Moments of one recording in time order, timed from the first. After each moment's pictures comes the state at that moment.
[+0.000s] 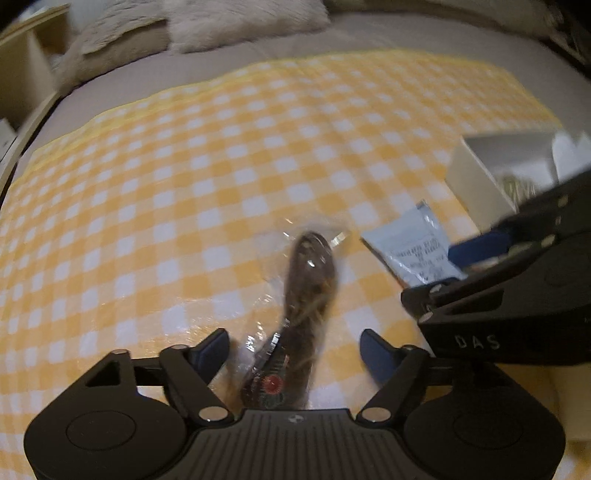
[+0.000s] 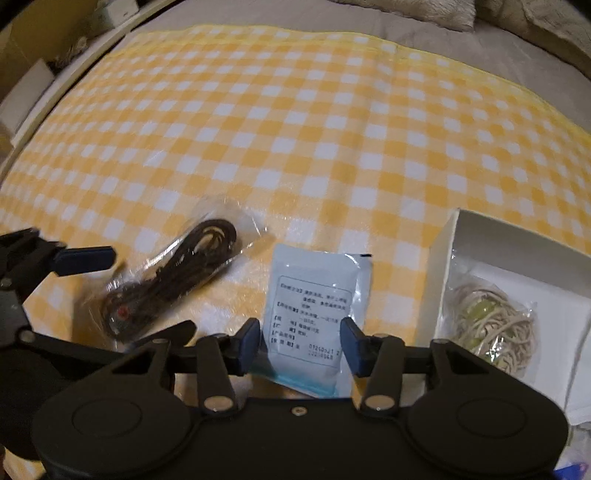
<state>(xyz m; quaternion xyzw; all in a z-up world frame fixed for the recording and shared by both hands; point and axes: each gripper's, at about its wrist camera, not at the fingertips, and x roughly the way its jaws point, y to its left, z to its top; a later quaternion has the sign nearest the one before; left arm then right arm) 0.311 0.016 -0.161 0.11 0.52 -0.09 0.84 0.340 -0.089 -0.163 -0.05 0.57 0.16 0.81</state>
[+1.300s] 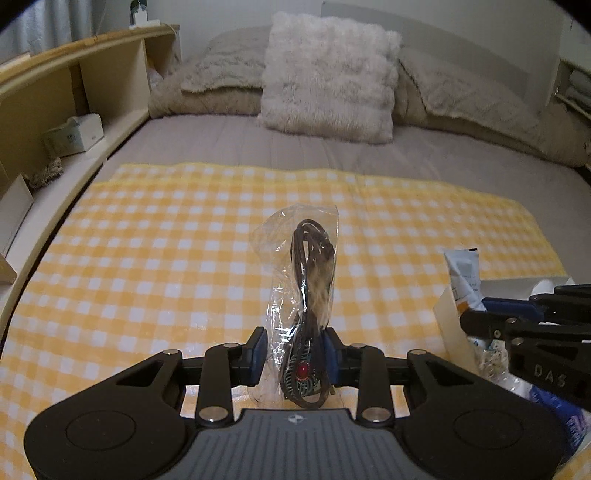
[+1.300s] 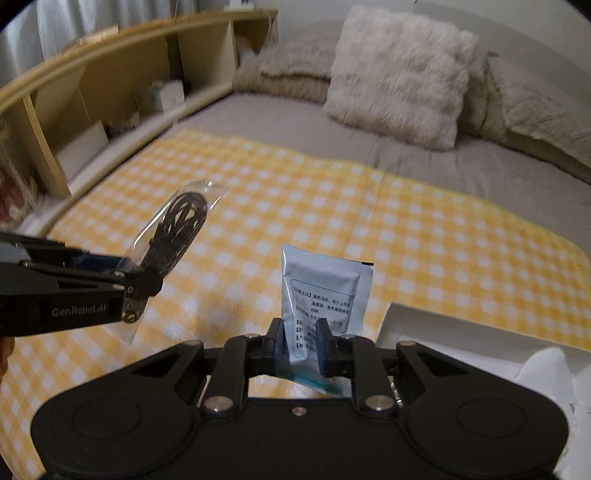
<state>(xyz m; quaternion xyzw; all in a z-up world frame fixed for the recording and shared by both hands) 0.237 0.056 -0.032 0.00 0.43 -0.01 0.90 0.281 -0.133 -0.054 -0.05 0.40 0.20 0.89</state>
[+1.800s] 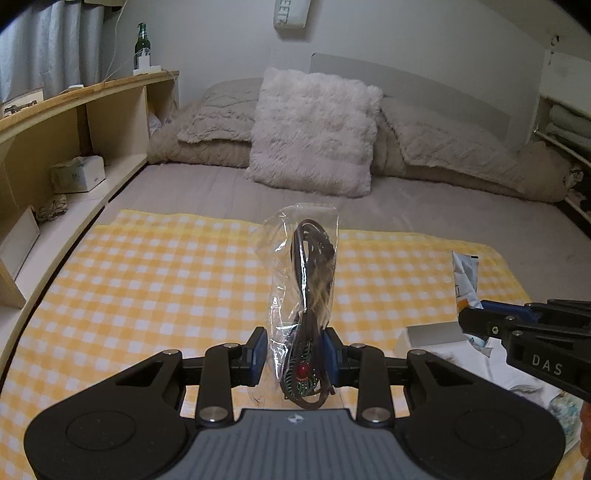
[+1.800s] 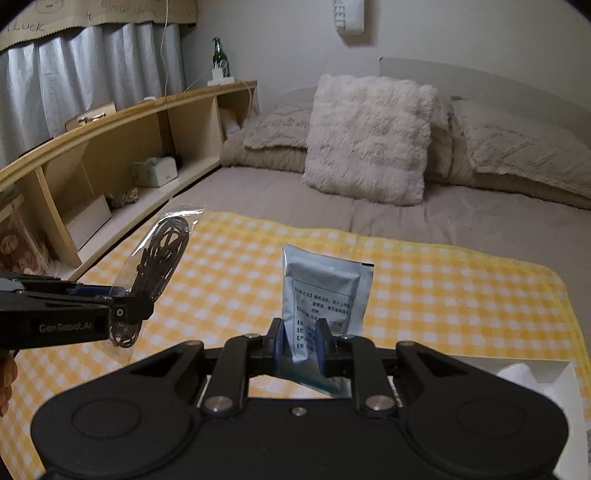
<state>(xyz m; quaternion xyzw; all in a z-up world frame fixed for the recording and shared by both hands) 0.220 0.026 0.004 -0.02 0.35 -0.02 0.93 0.248 -0.173 -0.010 0.00 0.31 0.18 0.93</state>
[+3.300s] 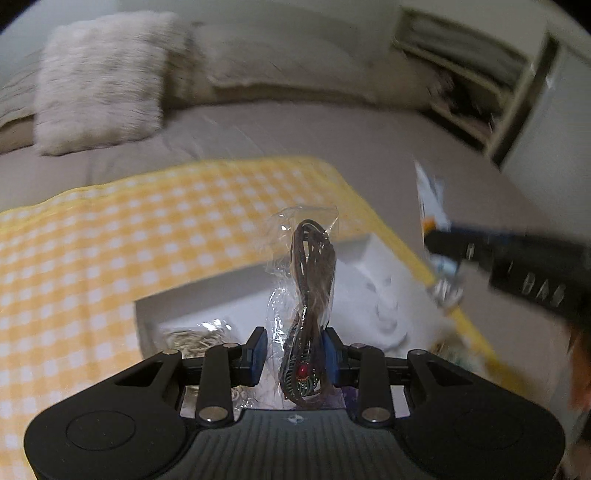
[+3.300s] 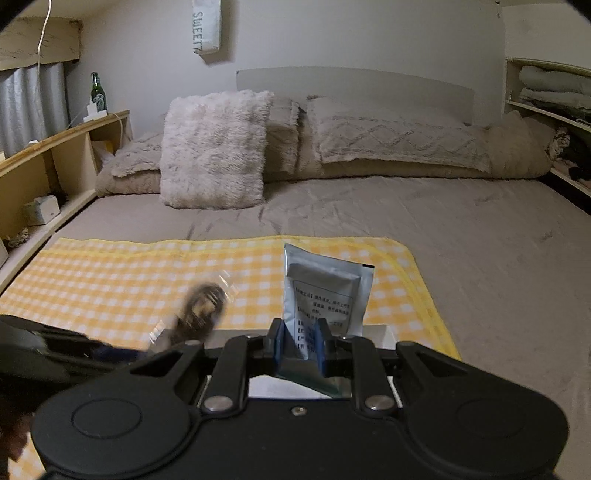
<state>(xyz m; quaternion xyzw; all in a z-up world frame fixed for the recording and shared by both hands) 0.270 -0.185 -0.059 0.00 0.43 -0.25 0.87 0.218 -0.356 -0.015 0.02 0.30 0.00 0.95</state>
